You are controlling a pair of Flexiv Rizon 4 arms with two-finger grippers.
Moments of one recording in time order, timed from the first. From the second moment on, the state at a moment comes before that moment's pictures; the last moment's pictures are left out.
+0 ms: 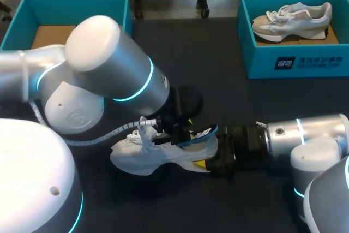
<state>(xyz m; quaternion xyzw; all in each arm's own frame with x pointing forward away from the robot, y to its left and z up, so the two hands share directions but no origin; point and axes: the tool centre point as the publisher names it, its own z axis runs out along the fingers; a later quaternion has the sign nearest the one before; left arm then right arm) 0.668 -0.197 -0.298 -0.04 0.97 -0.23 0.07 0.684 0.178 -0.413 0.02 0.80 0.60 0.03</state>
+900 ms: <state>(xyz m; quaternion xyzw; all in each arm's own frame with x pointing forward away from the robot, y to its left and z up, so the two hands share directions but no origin) 0.655 -0.186 -0.324 -0.04 0.97 -0.21 0.13 0.684 0.178 -0.413 0.02 0.80 0.60 0.03</state>
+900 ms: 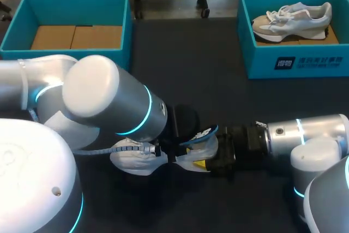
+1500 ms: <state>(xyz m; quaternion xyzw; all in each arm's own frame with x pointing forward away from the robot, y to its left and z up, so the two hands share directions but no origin) 0.665 -0.194 -0.339 -0.05 0.96 -0.21 0.15 0.684 0.178 -0.413 0.02 0.80 0.60 0.03</state>
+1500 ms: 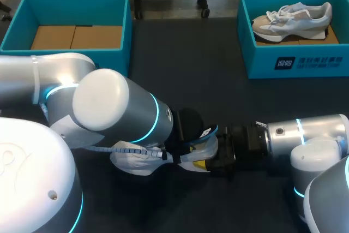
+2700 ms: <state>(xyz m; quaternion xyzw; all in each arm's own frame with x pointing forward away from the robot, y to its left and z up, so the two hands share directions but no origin) 0.685 -0.198 -0.334 -0.09 0.96 -0.23 0.16 0.684 0.178 -0.413 0.02 0.80 0.60 0.03</state>
